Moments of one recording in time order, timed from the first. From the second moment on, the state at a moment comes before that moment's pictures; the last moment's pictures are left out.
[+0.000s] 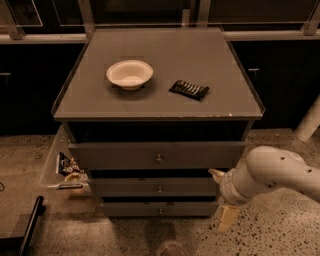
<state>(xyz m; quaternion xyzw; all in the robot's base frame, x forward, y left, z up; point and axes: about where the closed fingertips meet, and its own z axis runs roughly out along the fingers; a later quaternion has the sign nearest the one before) 0.448 -0.191 0.573 -0.67 0.72 0.09 0.18</state>
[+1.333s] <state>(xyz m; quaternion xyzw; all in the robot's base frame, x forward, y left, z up) 0.467 -0.162 0.484 -0.70 0.66 0.12 0.24</state>
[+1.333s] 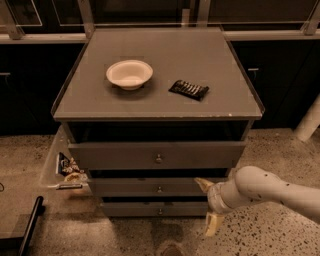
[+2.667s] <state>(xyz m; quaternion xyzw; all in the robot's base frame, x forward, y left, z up) 0.542 -0.157 0.418 -0.68 0.67 0.10 0.28</state>
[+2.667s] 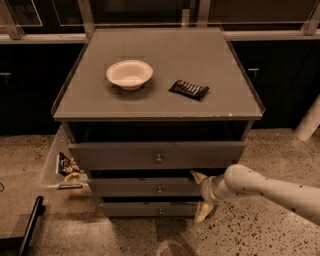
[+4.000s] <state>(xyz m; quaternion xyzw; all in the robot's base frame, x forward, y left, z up) 0.586 -0.158 0.395 -0.69 0.64 0.10 0.33</state>
